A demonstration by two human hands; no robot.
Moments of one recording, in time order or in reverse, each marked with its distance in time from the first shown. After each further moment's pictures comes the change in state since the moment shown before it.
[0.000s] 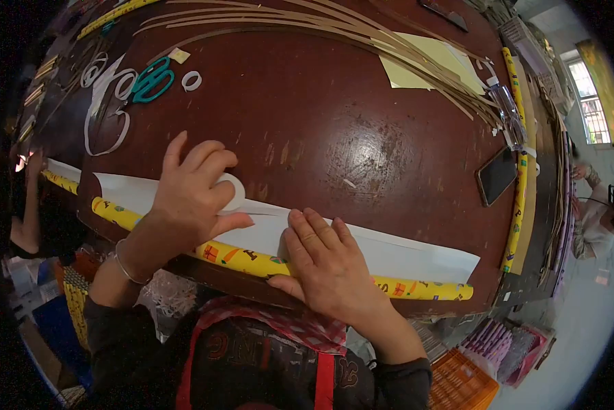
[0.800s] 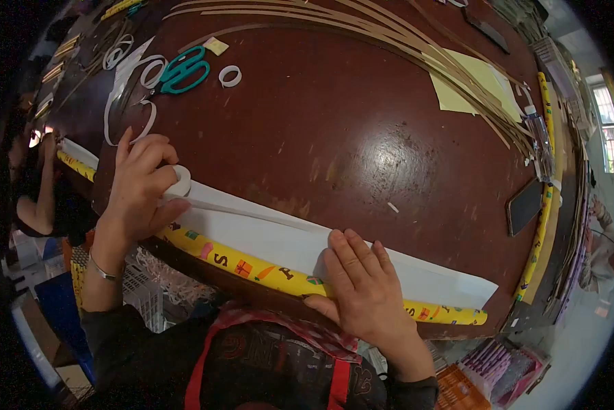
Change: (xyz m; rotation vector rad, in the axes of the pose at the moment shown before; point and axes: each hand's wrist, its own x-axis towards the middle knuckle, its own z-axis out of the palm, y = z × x) left_hand -0.057 -0.064 -0.050 0.055 -0.084 -0.269; right_hand -0.003 0.003 0.002 0.029 -0.045 0.027
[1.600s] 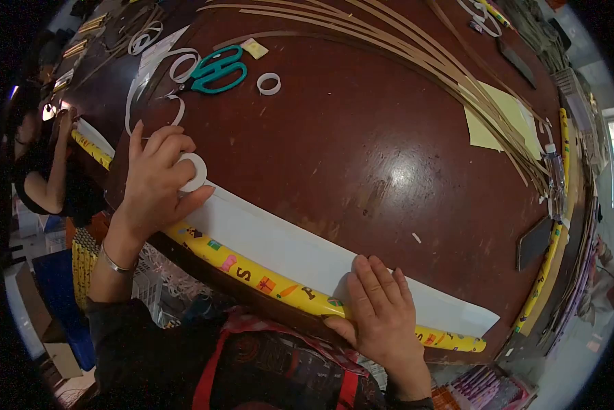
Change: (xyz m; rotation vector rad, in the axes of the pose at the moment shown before) left_hand -0.007 -0.019 0.013 0.172 0.092 -0.062; right_hand 0.001 -0.002 -0.006 -0.017 -0.059 0.042
